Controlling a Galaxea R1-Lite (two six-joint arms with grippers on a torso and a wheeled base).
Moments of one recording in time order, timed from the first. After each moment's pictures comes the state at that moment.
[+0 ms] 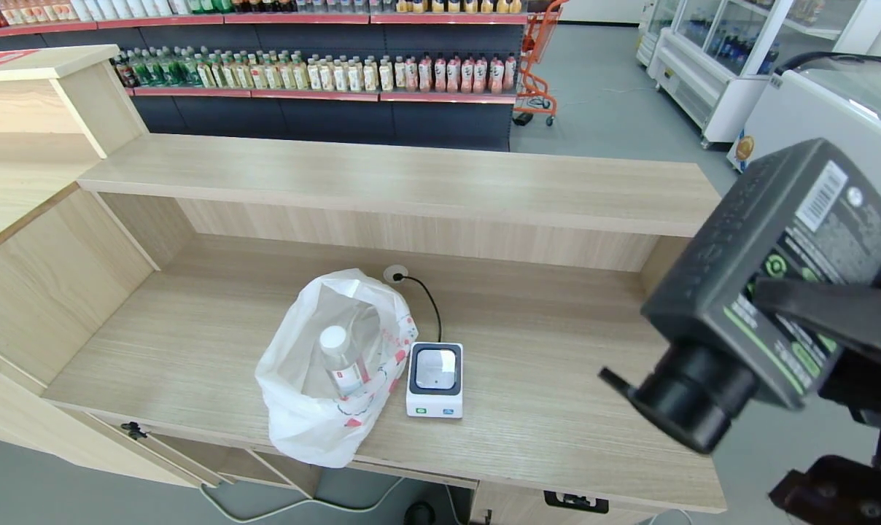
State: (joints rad) left arm 0.00 0.00 0.00 0.00 -0.03 0.01; right arm 0.49 1.40 -0.43 -1.57 1.02 -2.10
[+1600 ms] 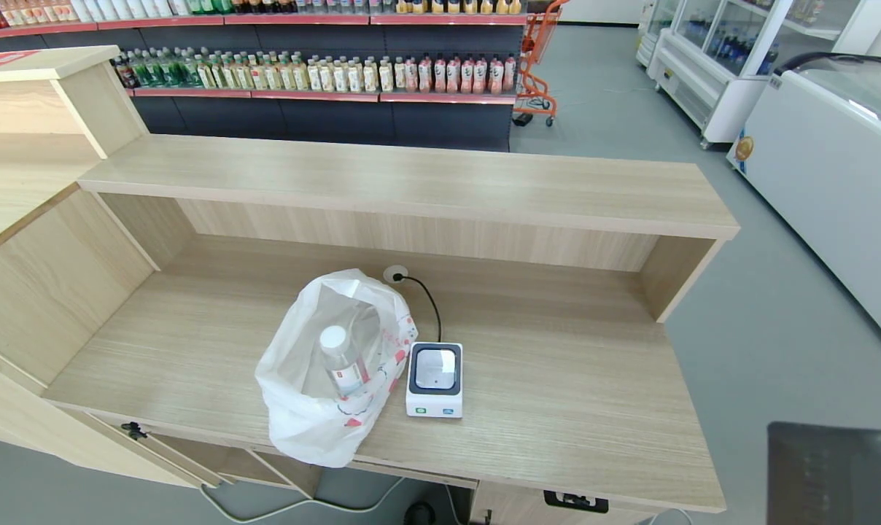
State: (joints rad) left arm 0.00 0.00 0.00 0.00 -0.03 0.01; right arm 0.75 1.18 -0.47 -0.81 1.17 -2.39
